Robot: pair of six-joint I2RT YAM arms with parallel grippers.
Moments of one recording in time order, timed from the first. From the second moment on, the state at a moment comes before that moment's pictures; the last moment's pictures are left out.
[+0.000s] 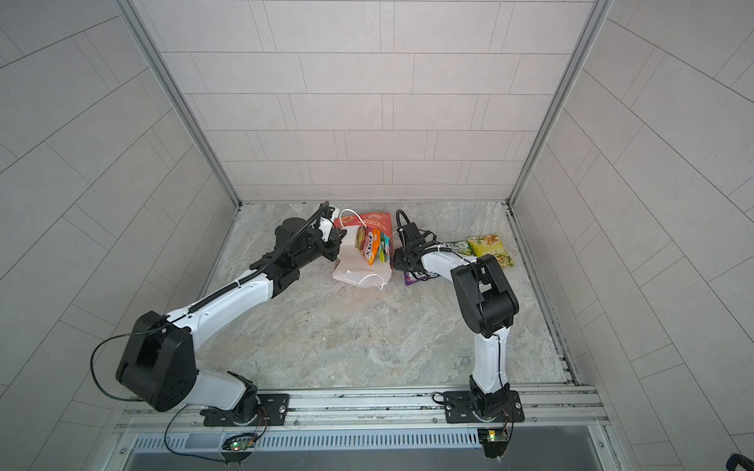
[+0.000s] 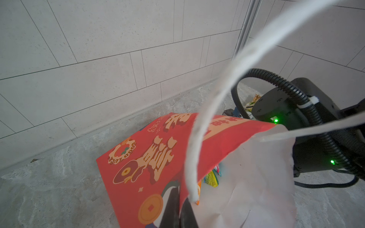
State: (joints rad) left arm -0.45 1.45 1.00 0.14 0.16 0.03; right arm 0.37 1.94 1.27 -0.34 0.00 0.51
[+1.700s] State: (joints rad) left arm -0.45 1.44 1.01 0.05 0.24 0.08; right arm 0.32 1.26 1.05 -0.21 -0.06 0.48
